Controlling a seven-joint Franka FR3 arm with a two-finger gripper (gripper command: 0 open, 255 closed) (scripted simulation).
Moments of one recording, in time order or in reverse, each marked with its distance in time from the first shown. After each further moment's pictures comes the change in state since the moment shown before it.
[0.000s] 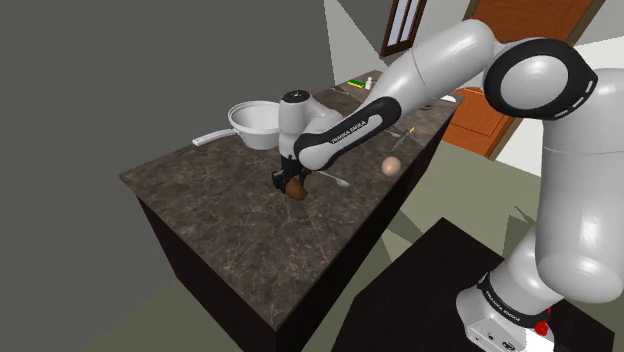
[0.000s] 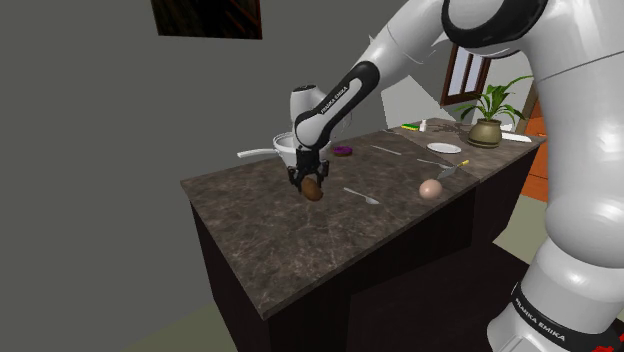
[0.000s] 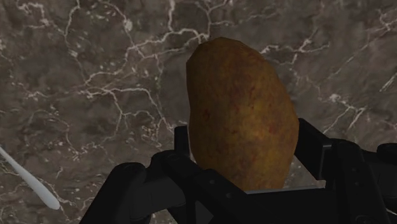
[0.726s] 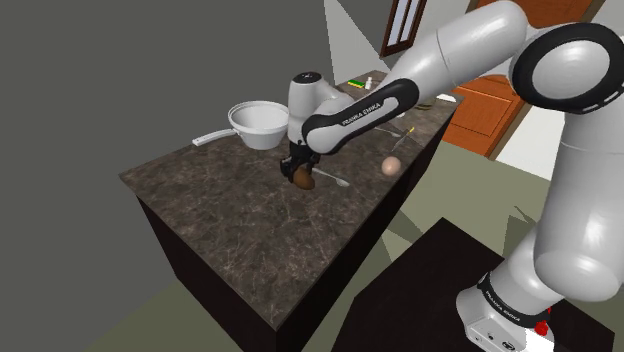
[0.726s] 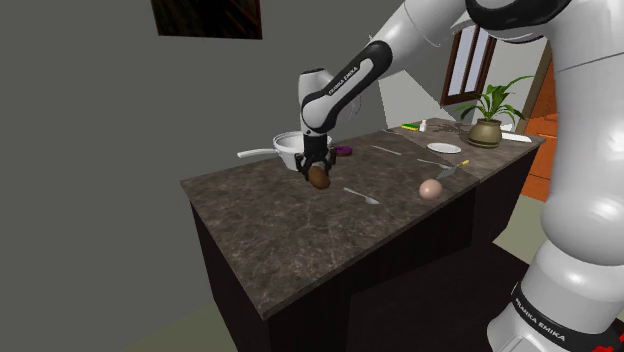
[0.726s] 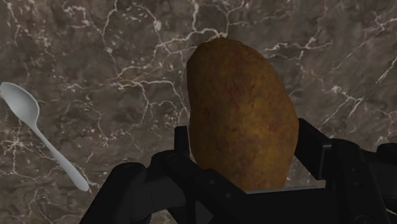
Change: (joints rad) arm -0.047 -0.112 0.015 -0.050 0.045 -0.052 -0.065
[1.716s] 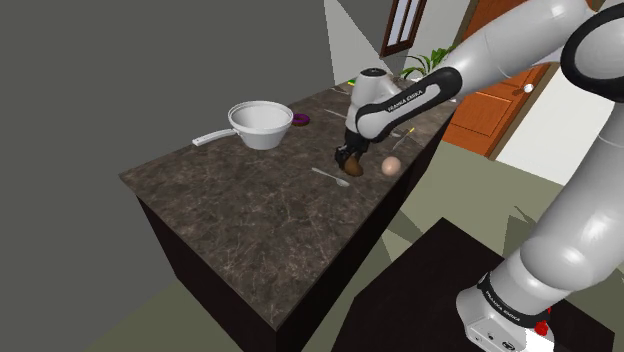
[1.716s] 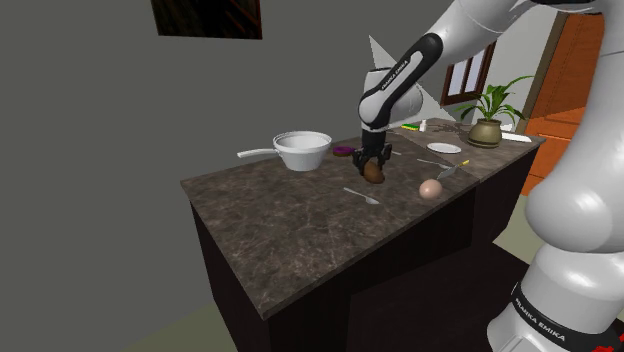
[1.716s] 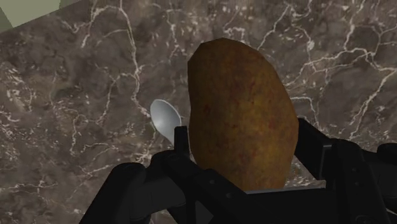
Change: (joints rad) arm -0.255 -0.203 -0.078 -0.298 0.095 0.145 -0.364
